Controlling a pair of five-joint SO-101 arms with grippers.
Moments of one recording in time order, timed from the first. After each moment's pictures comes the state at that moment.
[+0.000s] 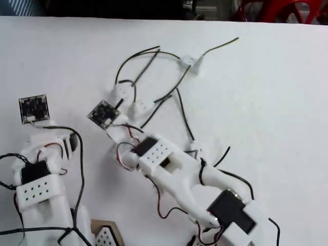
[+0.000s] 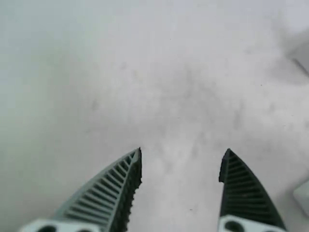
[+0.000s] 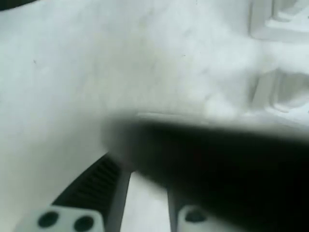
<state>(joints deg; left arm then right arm) -28.8 -54.5 71.0 45.4 -9.5 -49.4 0.7 36.8 33.8 8.2</state>
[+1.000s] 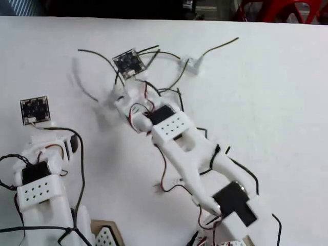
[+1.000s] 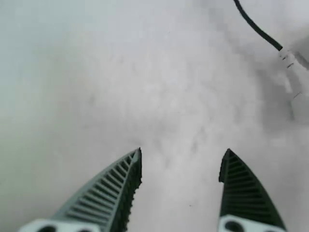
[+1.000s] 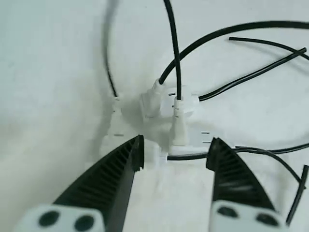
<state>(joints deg) -28.9 -54.6 72.0 45.4 -9.5 -37.5 -1.8 20.8 32.4 -0.1</state>
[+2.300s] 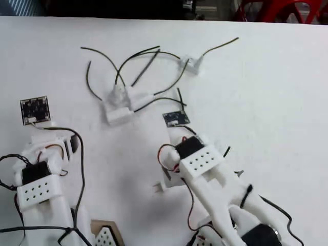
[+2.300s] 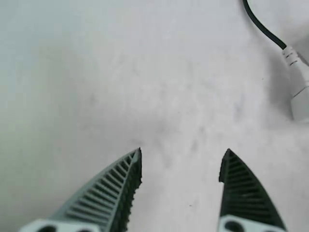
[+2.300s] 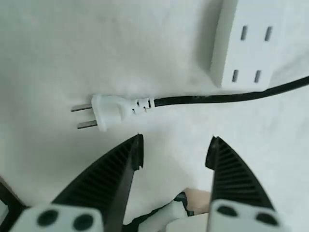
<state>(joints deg) -28.9 -54.6 72.0 45.4 -9.5 -35.3 -25.5 49.5 78.0 -19.5</state>
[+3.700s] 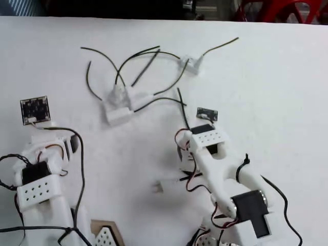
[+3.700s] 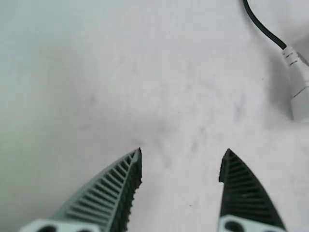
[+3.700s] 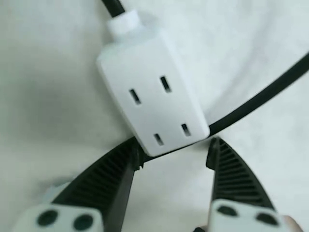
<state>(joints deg) -28.9 -54.6 72.1 45.4 -9.5 -19.6 -5.3 48.5 64.1 -27.3</state>
